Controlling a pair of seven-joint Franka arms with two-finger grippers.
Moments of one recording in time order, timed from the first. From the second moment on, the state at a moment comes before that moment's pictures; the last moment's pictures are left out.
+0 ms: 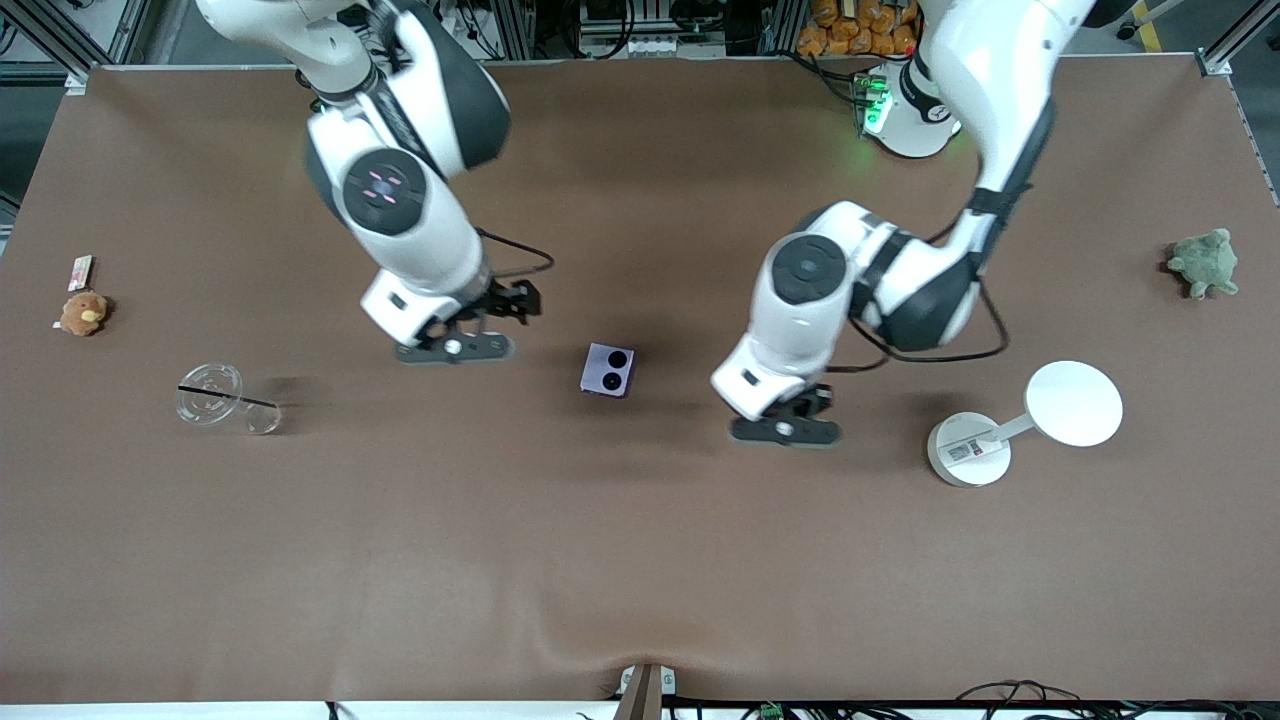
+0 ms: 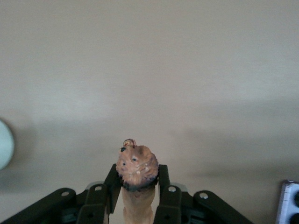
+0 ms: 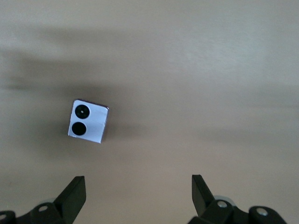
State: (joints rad) left arm -0.25 0.57 -0.33 -1.53 0.36 2.13 -0.63; right arm 0.53 0.34 0.03 -1.62 0.04 1.87 0.47
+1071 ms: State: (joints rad) left arm 0.10 0.59 -0.40 -1.73 0.36 2.29 -0.28; right arm 0.64 0.66 0.03 -1.62 0.04 2.30 0.67
